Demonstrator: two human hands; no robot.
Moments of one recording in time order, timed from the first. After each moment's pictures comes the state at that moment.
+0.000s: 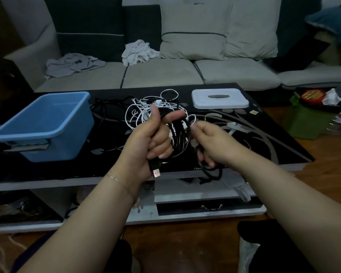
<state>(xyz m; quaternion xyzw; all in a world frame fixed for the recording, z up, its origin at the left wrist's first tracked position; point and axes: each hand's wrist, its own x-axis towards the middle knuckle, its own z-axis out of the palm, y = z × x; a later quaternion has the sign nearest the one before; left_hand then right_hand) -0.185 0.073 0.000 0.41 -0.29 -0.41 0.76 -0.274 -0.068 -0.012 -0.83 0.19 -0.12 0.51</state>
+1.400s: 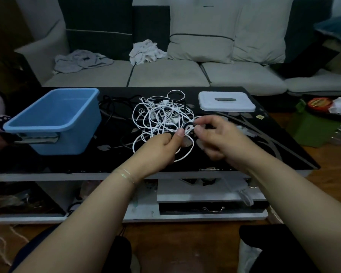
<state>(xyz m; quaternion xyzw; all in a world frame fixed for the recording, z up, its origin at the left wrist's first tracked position) -0.167 0.076 -0.019 0.80 -0.41 -0.17 0.40 -0.280 -0.064 -0.002 -0.69 0.11 -0.13 0.70</state>
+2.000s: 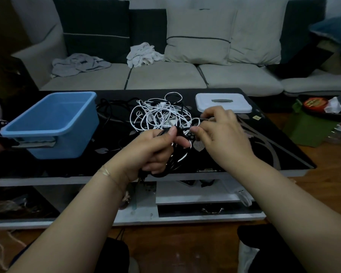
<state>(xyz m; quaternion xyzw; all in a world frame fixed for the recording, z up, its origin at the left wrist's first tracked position) -0.163 0.096 -0.003 0.54 -0.40 -0.44 0.59 -0.276 -0.068 -0.006 -0.93 0.20 -0.29 0.10</state>
